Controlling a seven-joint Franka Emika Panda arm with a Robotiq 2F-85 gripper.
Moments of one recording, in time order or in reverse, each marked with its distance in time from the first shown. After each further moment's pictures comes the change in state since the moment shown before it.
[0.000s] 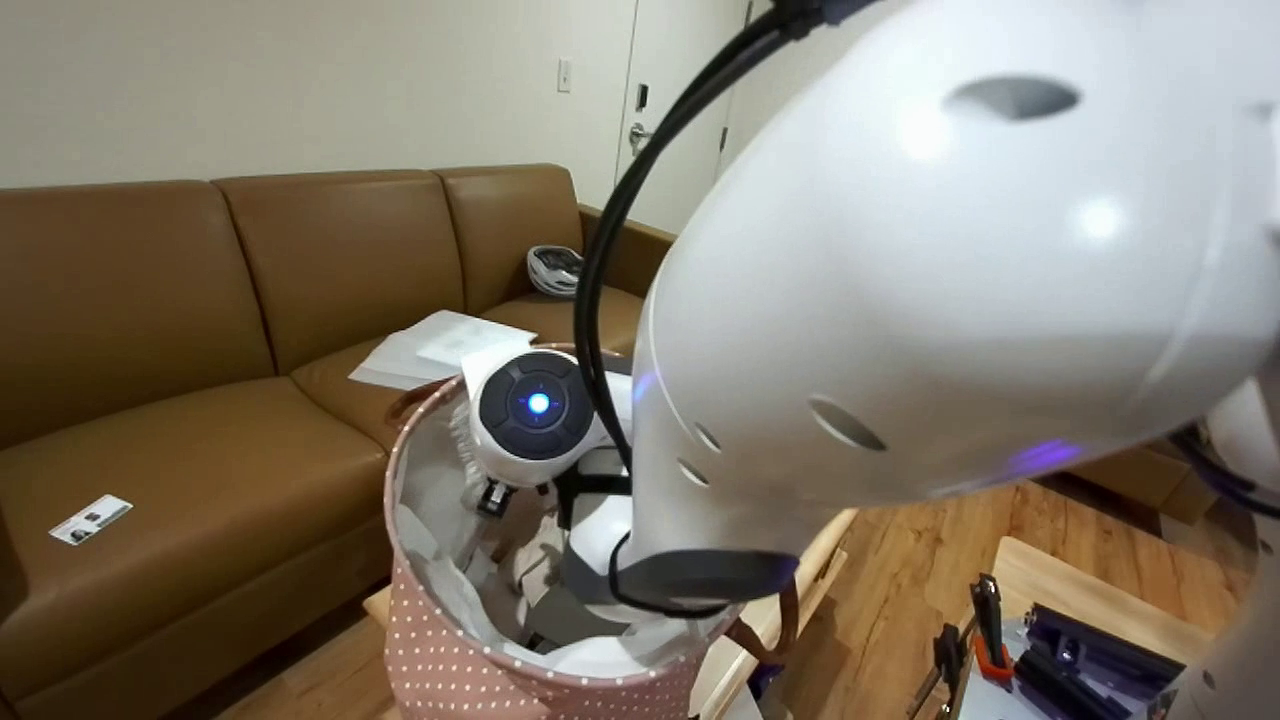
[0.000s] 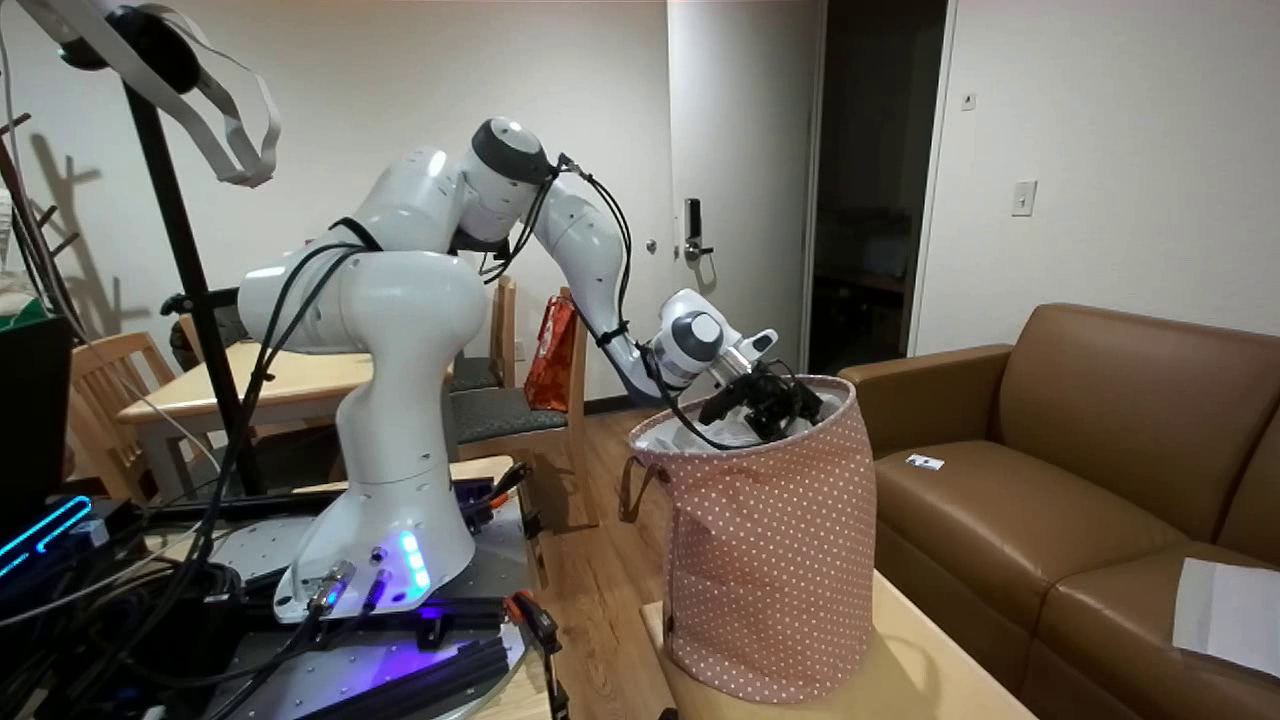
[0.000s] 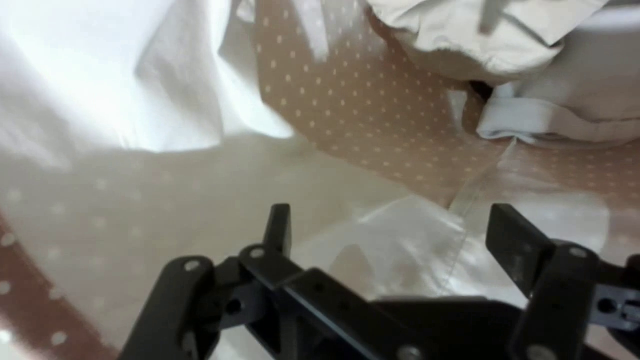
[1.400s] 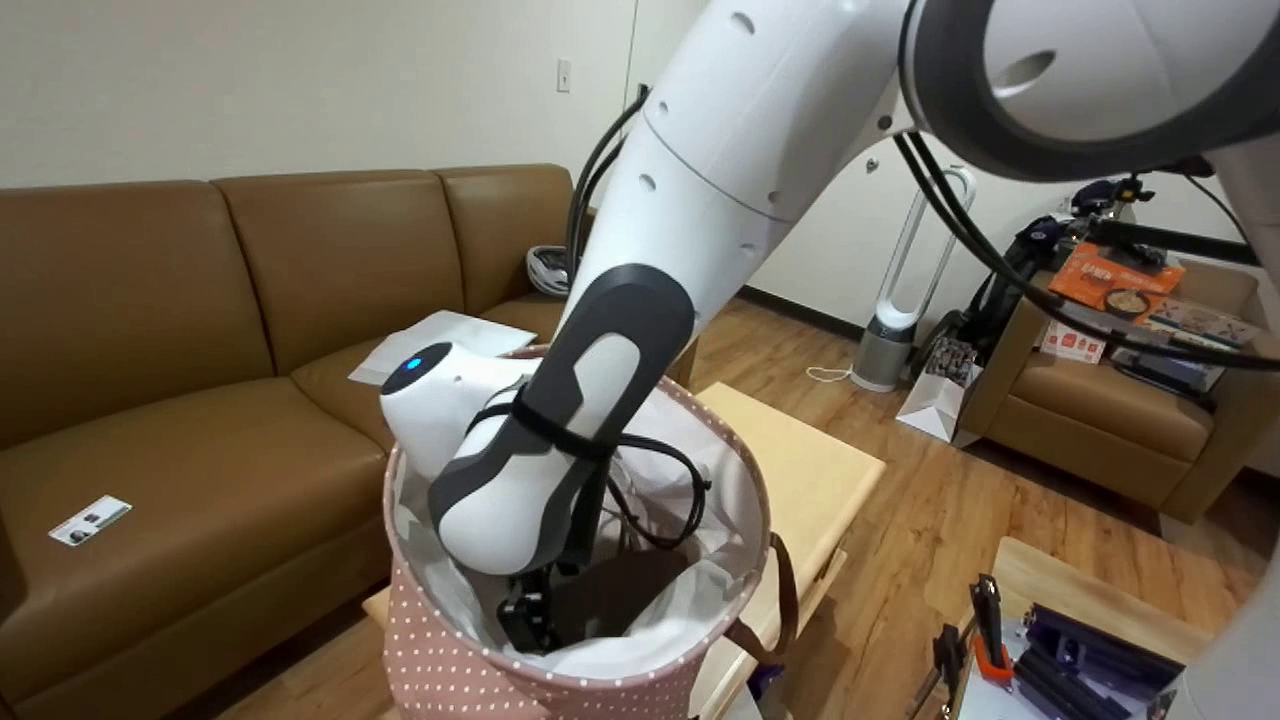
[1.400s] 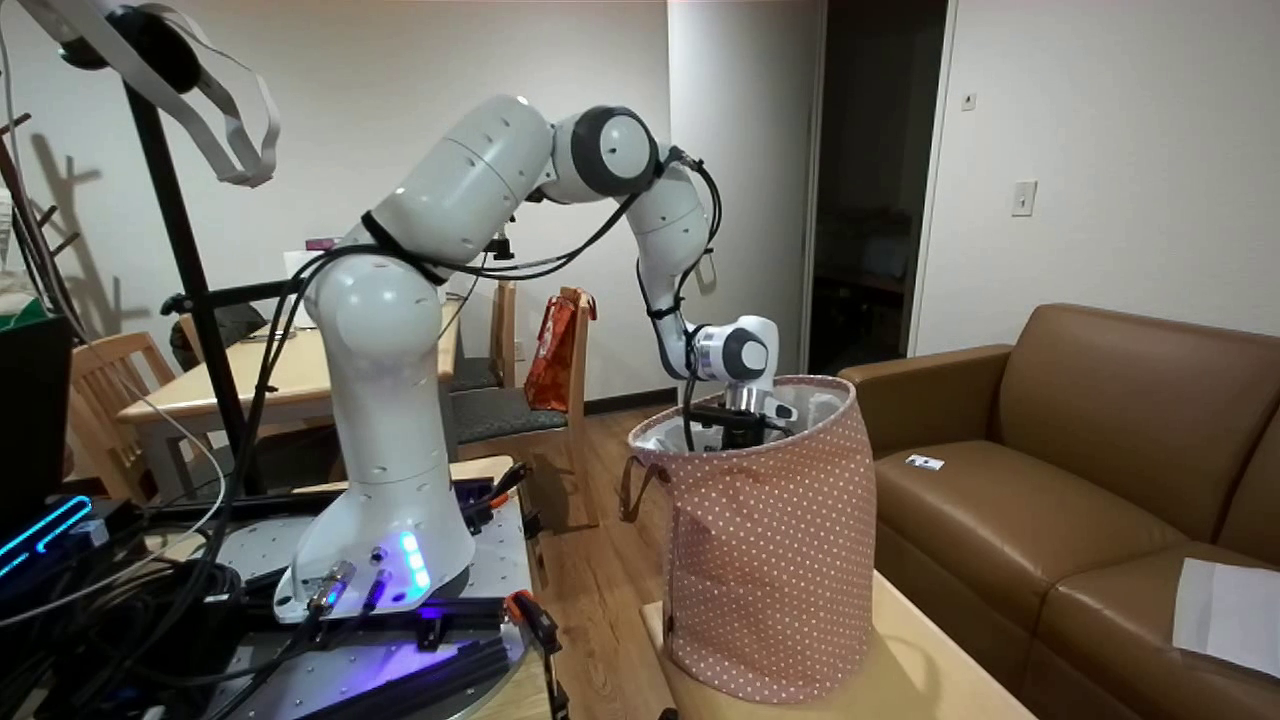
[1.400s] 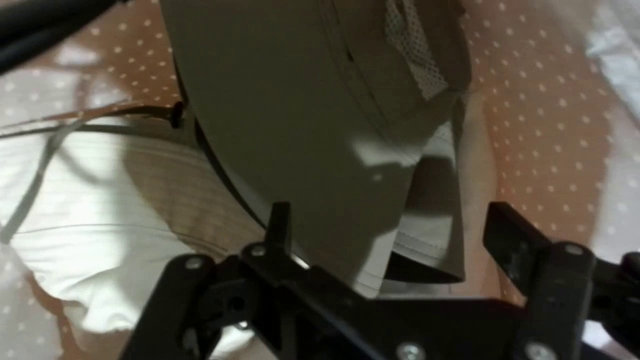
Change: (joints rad) arm -0.905 -0.194 0.901 0.368 -0.178 -0.877 -0.356
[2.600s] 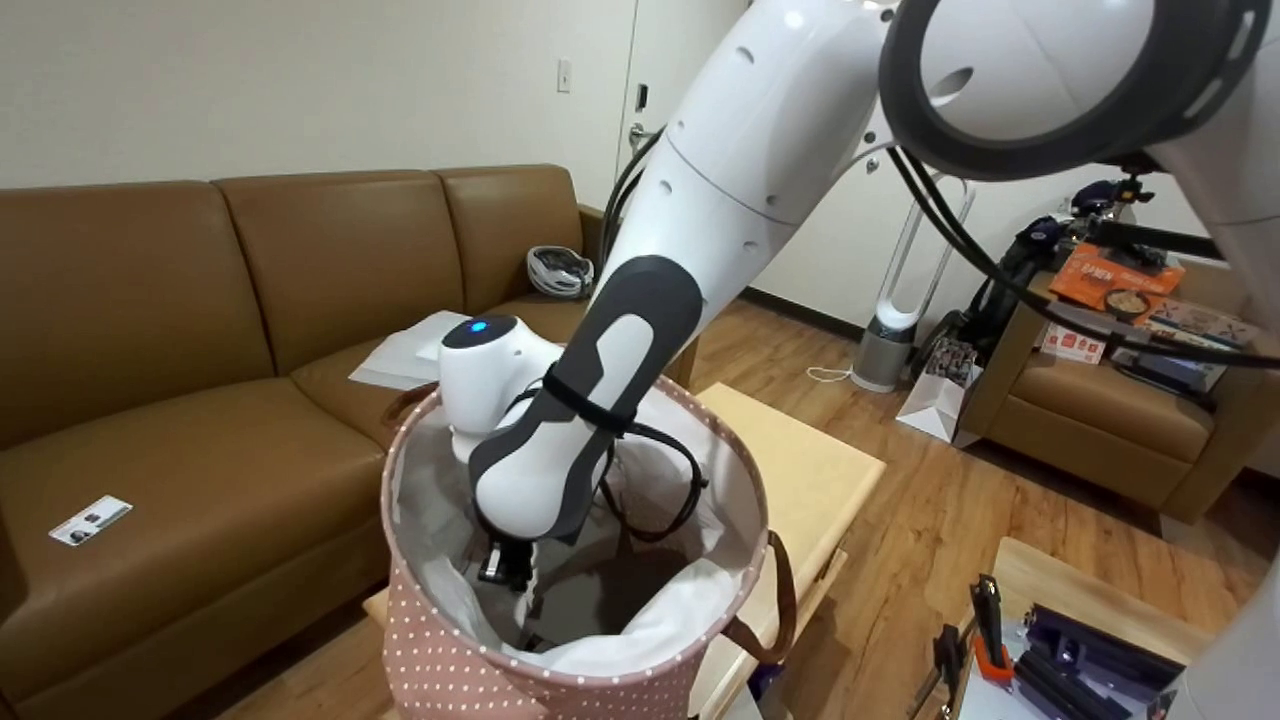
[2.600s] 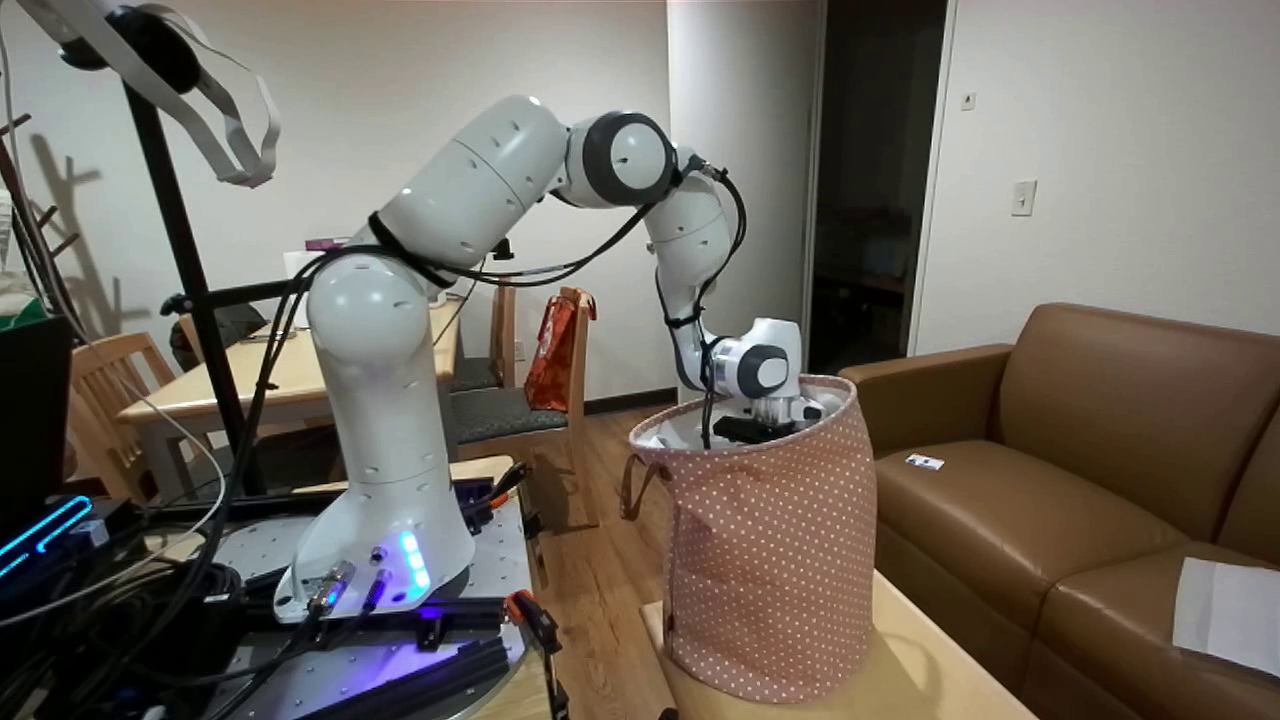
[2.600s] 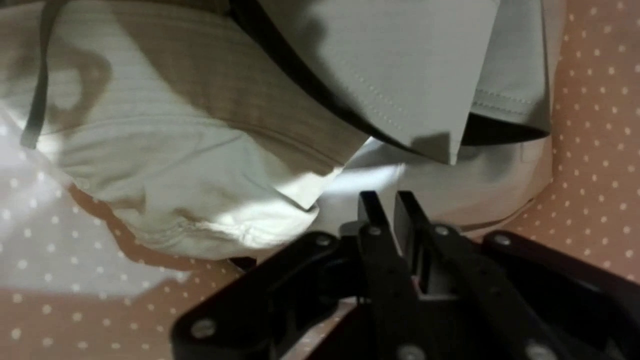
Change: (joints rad) arm -0.146 0.027 0.058 0.003 0.002 0.314 0.006
